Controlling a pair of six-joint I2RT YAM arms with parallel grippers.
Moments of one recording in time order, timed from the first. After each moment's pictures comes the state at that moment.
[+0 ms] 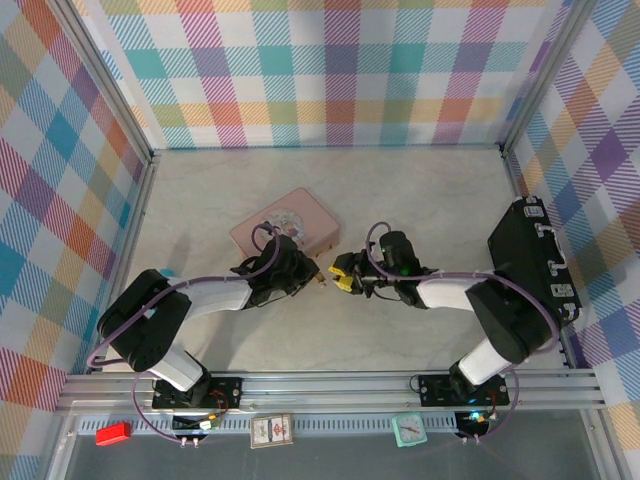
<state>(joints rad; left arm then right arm) -0.67 1.54 0.67 0.15 0.13 -1.29 0.58 1.54 0.58 0.41 -0.63 1.45</state>
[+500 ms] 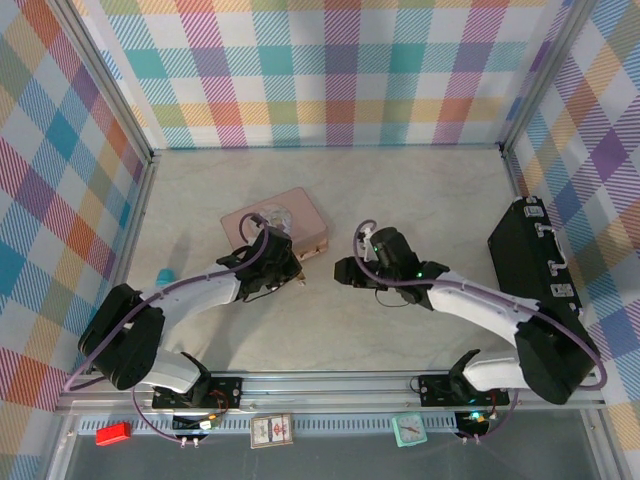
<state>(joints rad) -0.64 1.42 0.78 -0.25 -0.03 -1.09 0.74 1.29 0.70 -0.07 -0.25 0.69</state>
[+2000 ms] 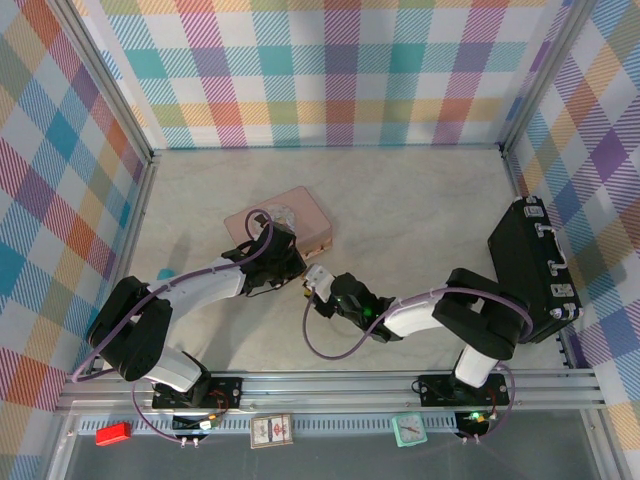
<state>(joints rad) -0.64 1.48 0.82 -0.25 0.05 -1.10 1.05 1.69 0.57 0.66 0.20 -0.12</state>
